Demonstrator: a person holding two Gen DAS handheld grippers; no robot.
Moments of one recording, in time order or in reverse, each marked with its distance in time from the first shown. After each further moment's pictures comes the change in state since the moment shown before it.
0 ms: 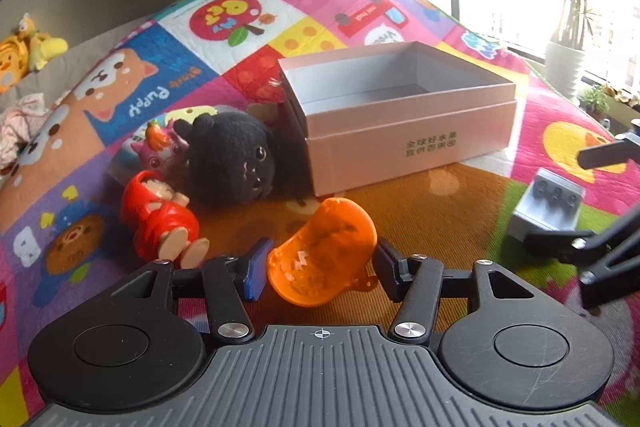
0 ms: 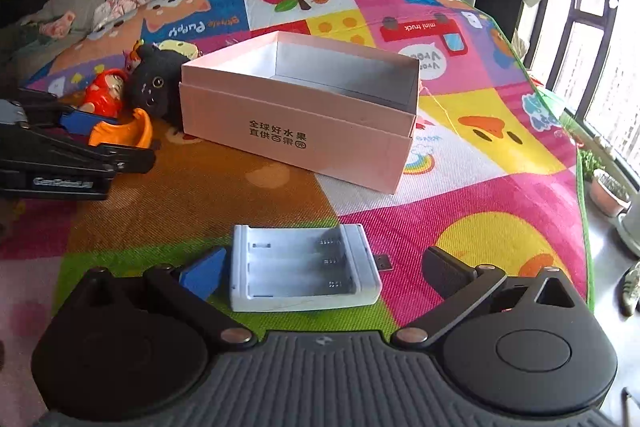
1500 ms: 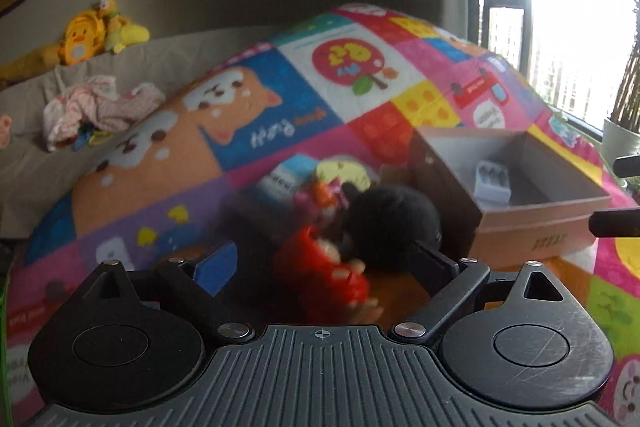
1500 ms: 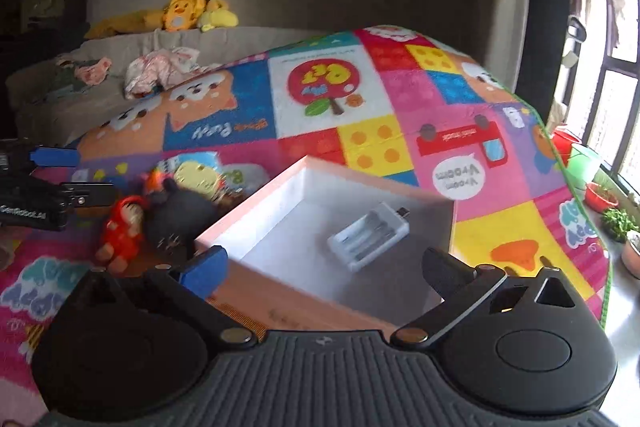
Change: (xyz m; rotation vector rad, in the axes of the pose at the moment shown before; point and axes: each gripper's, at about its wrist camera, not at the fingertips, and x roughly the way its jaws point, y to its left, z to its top) left arm -0.018 0.109 0.016 -0.216 -0.084 0.165; right arm -0.009 0.008 0.095 -0.060 -0.141 0.181
